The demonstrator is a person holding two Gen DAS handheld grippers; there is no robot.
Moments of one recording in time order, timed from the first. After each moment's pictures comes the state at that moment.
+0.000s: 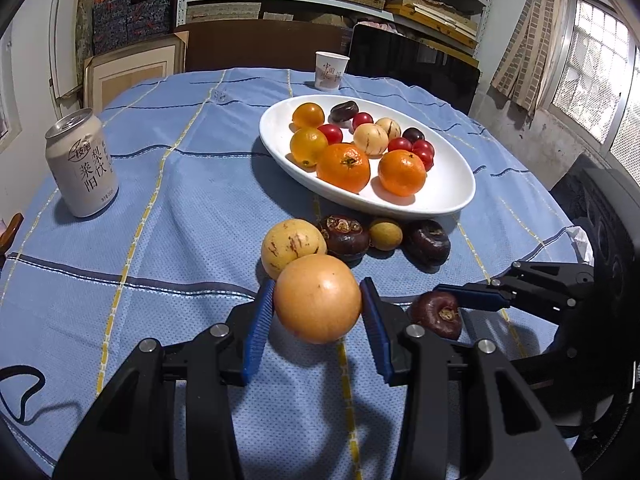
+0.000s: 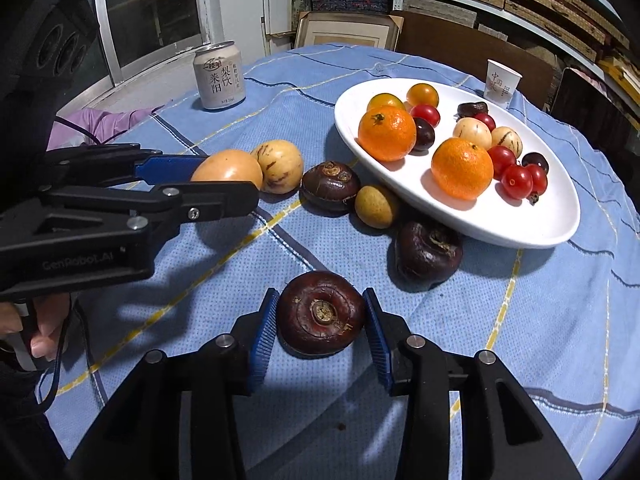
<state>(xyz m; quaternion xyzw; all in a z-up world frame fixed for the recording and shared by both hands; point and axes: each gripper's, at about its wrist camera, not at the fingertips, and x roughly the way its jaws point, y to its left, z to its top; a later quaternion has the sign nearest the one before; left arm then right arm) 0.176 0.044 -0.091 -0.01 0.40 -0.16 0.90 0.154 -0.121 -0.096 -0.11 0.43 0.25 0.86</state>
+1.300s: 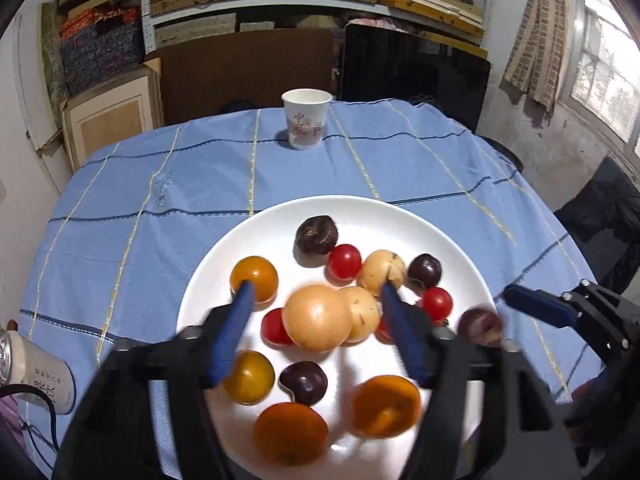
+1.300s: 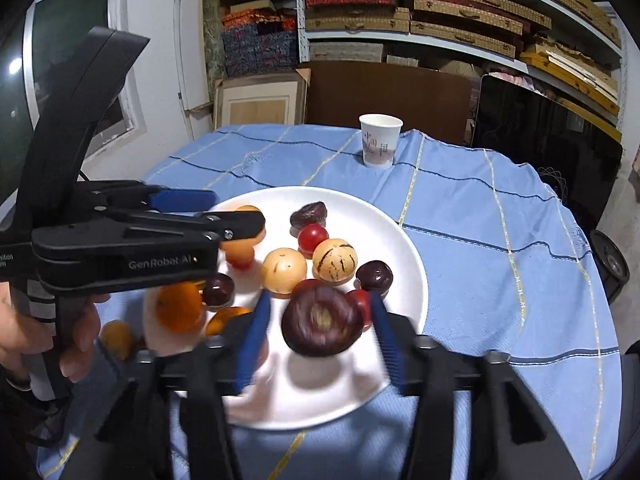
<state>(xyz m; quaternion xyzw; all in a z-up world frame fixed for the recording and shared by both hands) 0.359 -0.058 -0.035 0.04 0.41 -0.14 0.90 0.274 -0.226 -0.029 -0.04 0.35 0.14 0.92</state>
